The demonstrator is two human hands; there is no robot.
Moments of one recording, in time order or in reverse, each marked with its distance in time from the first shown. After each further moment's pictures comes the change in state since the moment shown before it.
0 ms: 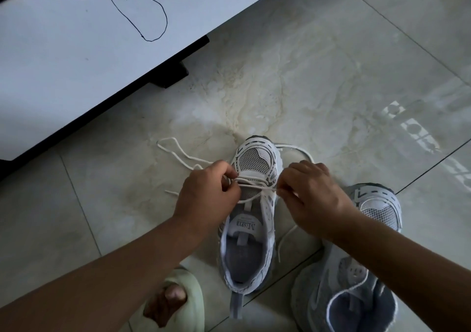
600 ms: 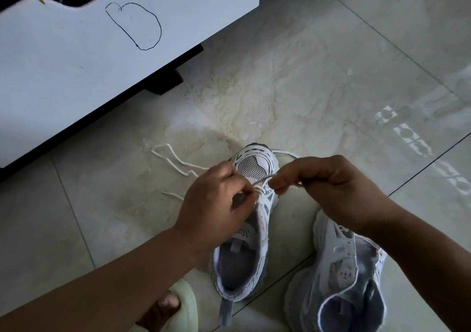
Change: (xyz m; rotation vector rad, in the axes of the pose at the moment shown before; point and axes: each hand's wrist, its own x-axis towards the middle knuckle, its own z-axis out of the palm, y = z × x) left_hand -0.005 0.018 -0.001 0.055 -0.003 0.378; right_hand 0.000 -0.008 -0.057 0.812 -0.109 0.062
